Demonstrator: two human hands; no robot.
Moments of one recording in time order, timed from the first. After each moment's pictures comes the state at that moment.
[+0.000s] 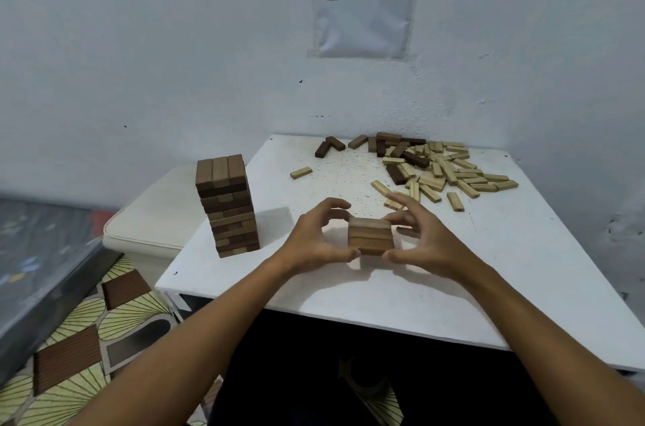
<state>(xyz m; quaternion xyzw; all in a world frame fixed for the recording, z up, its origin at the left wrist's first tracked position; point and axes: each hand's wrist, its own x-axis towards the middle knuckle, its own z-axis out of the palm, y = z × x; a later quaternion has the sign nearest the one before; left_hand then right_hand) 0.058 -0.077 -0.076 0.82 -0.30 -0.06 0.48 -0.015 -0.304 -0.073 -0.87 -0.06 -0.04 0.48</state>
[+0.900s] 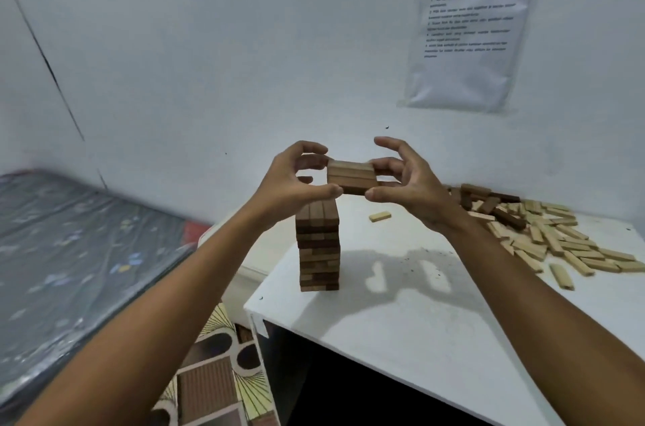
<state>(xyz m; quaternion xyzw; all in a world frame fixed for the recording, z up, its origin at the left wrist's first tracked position) 0.089 0.053 0.068 0.80 -0.21 0.12 0.54 0.096 -0.175 0.050 -0.76 -0.22 -0.06 0.61</state>
